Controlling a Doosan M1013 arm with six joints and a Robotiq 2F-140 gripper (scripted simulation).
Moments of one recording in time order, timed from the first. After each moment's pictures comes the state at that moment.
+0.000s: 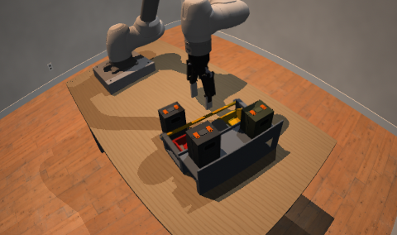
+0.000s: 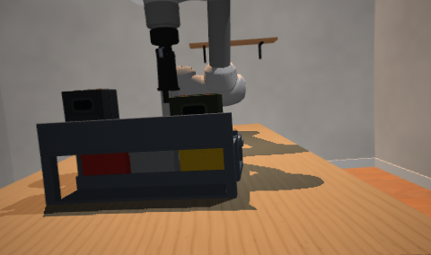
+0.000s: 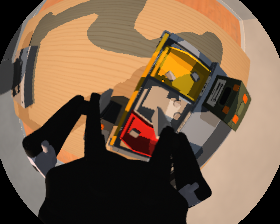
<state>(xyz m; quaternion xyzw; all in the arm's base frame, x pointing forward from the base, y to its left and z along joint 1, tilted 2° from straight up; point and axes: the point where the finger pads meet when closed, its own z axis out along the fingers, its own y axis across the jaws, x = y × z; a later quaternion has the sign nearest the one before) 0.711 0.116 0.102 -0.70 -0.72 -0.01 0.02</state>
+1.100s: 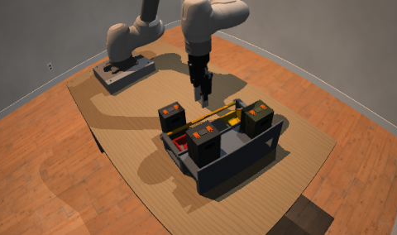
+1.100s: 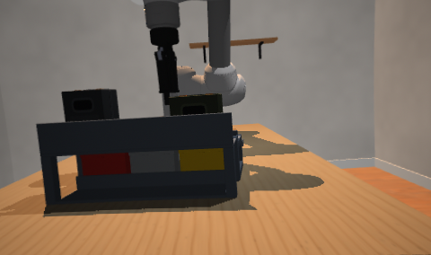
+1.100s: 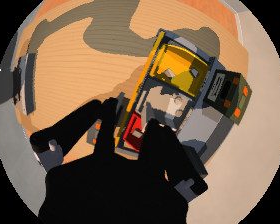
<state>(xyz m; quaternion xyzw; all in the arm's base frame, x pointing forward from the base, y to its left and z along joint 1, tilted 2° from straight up) 0.711 0.116 0.102 -0.72 -0.69 -0.01 0.02</state>
